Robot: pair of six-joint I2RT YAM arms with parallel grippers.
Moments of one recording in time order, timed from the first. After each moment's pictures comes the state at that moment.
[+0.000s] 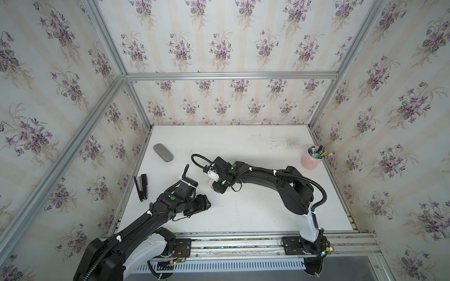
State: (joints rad) left arm -0.50 0.97 0.50 -0.65 0.29 -0.75; right arm 0.97 2.10 1.49 -0.61 -0.11 -0.06
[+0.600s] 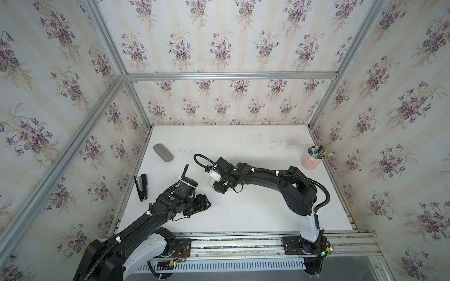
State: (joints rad) left arm -0.50 0.97 0.50 -0.65 0.29 -0.75; right arm 0.95 2.01 1.40 -0.55 -0.09 -0.01
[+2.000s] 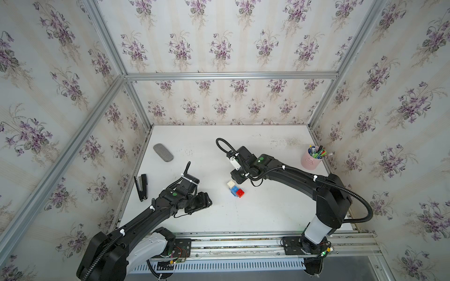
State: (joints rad) left arm -0.50 1.03 0.55 -0.65 0.30 -0.73; right arm 0.81 1.71 1.32 -0.69 0.03 0.11
